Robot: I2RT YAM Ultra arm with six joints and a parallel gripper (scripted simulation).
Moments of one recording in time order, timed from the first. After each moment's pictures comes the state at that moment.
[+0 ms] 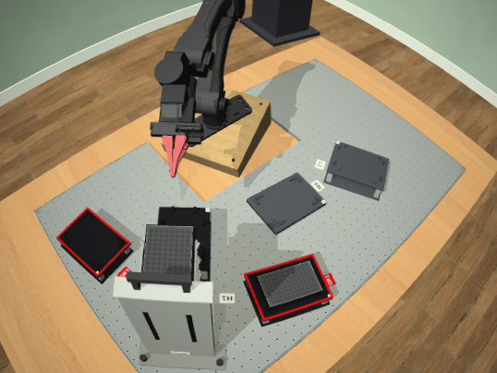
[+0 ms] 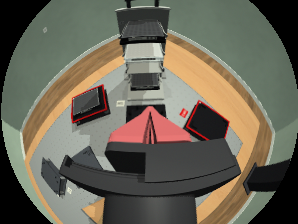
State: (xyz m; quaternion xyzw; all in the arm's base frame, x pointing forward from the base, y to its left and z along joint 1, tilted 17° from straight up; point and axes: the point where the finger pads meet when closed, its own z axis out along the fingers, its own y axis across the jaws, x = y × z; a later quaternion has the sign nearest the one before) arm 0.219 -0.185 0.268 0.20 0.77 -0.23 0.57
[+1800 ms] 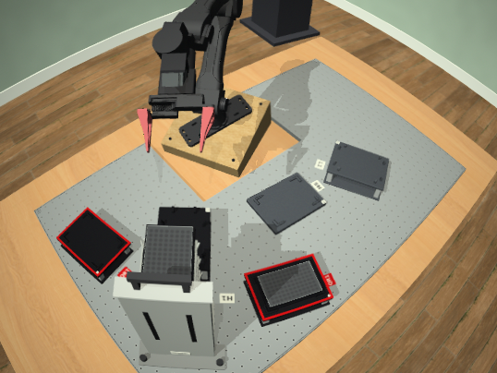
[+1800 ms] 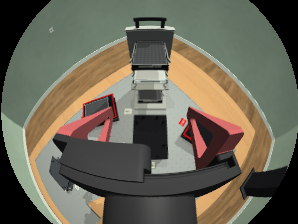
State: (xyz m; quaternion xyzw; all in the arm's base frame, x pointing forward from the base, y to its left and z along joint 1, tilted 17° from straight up) arm 0.212 -0.164 0.335 0.18 0.77 -0.21 0.57
